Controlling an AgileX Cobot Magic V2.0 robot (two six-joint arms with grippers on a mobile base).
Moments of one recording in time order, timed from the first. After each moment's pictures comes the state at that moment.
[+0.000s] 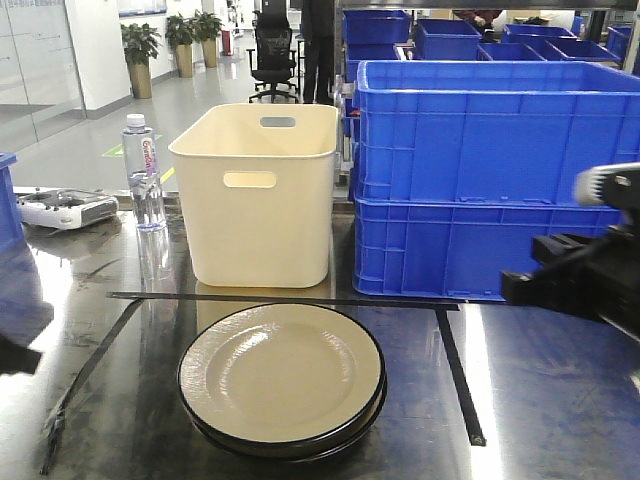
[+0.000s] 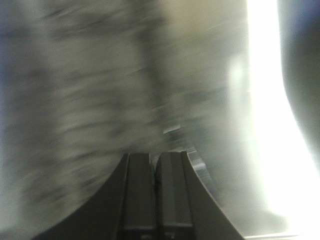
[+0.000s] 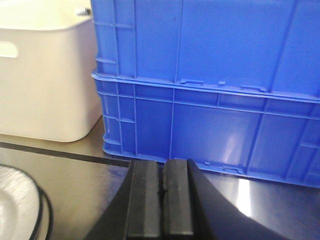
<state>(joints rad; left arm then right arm) 0.08 1.42 -1.19 -0.08 0.72 0.21 0.24 1.16 -0.93 1.75 -0.13 -1.72</state>
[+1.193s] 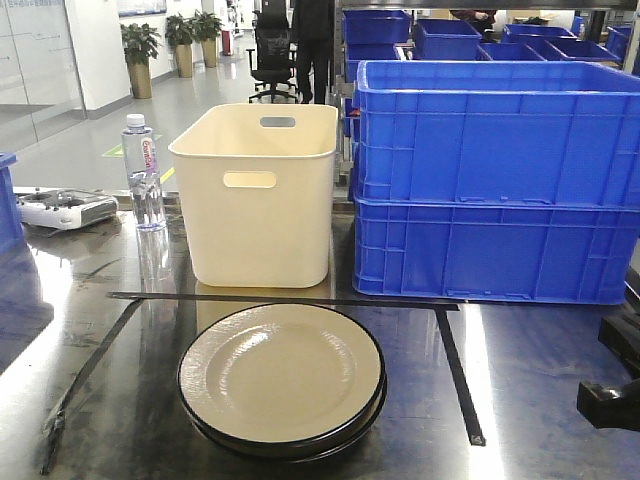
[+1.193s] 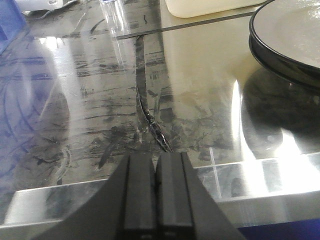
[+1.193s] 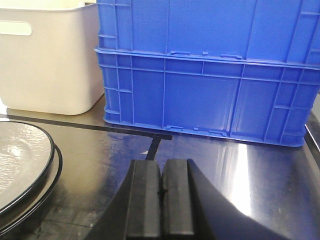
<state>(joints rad) -0.01 0.68 -0.43 -0.18 0.21 0.27 0.24 0.89 -0.66 1.75 -0.13 -1.72</state>
